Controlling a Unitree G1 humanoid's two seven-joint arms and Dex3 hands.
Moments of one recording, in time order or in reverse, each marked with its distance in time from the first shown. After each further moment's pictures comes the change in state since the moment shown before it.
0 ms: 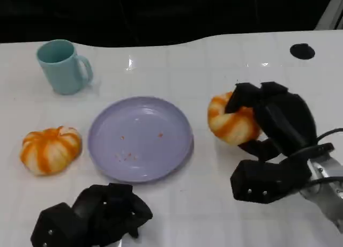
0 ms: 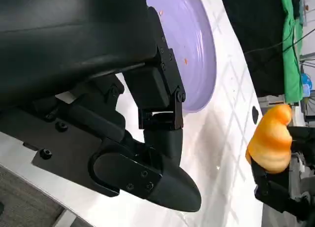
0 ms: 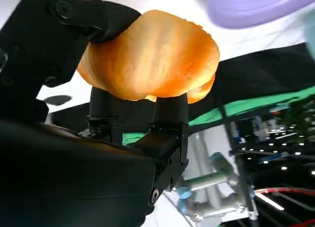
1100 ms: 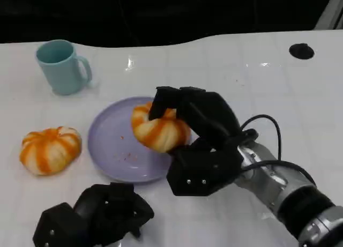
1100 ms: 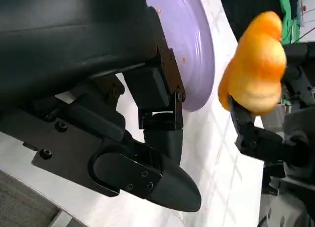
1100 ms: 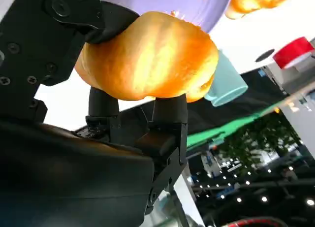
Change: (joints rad) left arm -0.011 -0.010 -0.003 0.030 -0.003 -0.027 -0.001; right arm -0.210 0.304 0.042 0.292 0.043 -0.077 0.142
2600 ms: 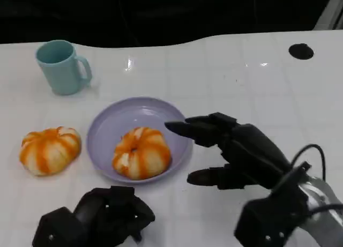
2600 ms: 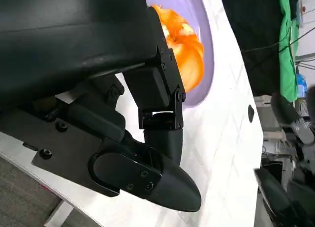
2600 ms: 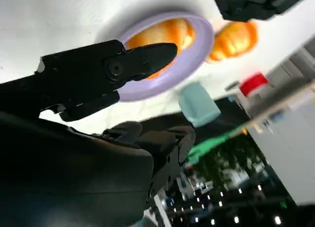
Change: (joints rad) left arm 0.028 -0.009 -0.002 -0.033 -0.010 0.012 0.000; right arm 0.438 -0.282 -0.097 -0.650 0.152 -0.114 0.312
